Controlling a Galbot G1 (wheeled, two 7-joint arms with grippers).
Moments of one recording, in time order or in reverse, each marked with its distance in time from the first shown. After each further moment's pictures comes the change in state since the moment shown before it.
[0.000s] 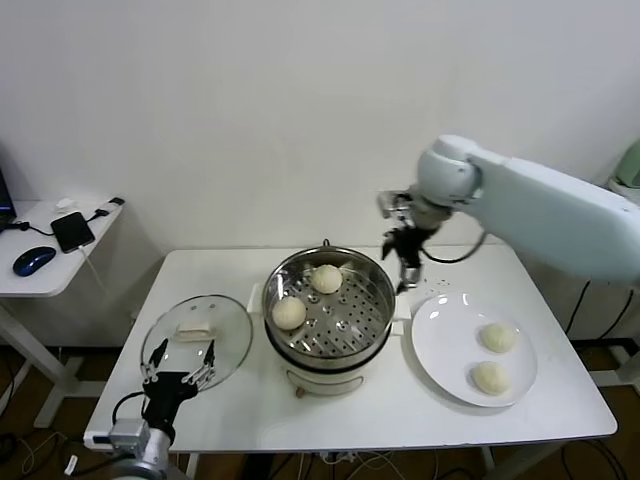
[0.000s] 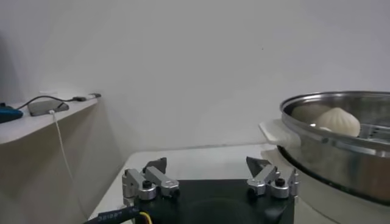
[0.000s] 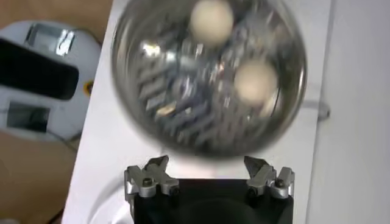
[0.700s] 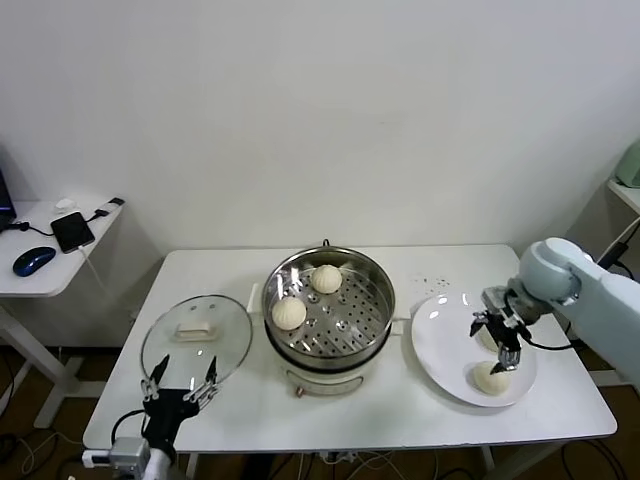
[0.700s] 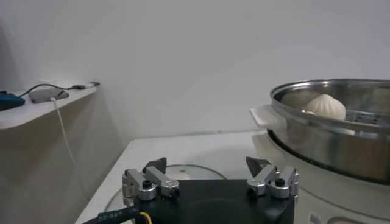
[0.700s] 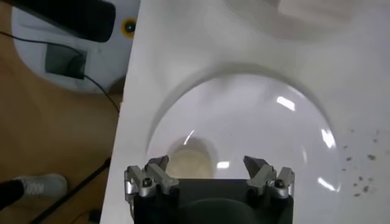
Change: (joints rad) left arm 0.089 -0.023 0.010 -0.046 0.026 0.000 -0.002; right arm -0.731 -0.161 0.572 -0.025 -0.386 0.303 -0.046
